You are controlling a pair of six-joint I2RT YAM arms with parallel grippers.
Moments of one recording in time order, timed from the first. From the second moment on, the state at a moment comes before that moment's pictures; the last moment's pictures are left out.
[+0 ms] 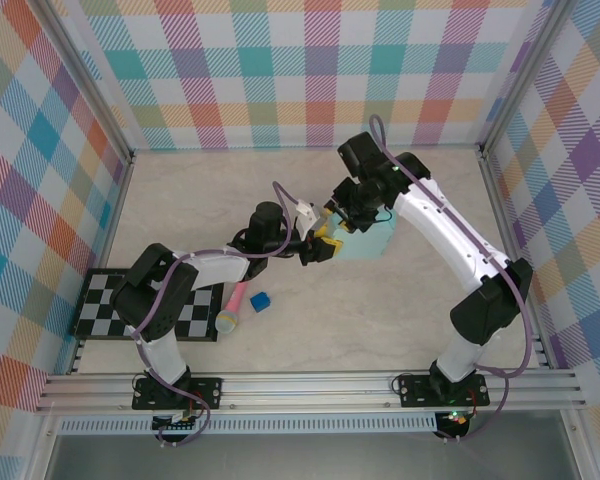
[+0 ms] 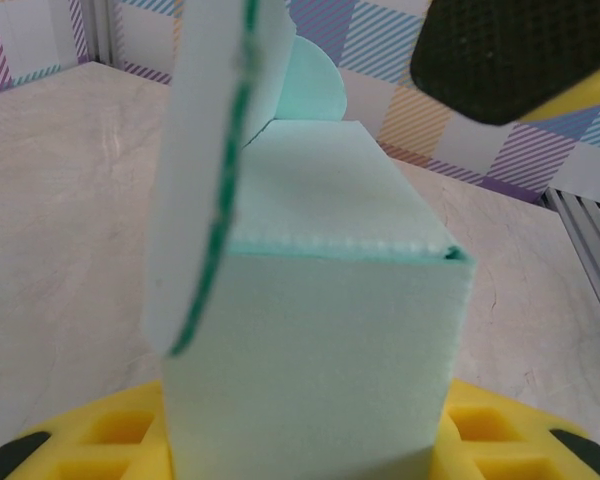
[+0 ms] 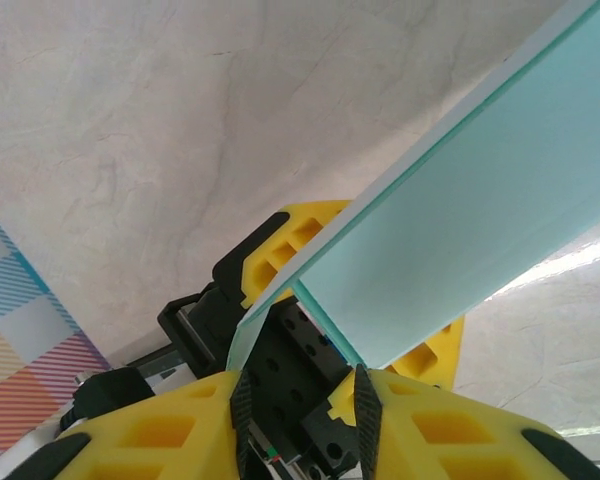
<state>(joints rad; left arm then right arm) -0.63 1.78 0.93 0.57 0.68 0.00 0.60 1.70 1.82 -1.22 -0.12 1.28</state>
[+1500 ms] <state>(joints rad) -0.64 1.78 0.92 0.51 0.70 0.06 0.65 1.64 1.66 -1.12 -0.02 1.45</state>
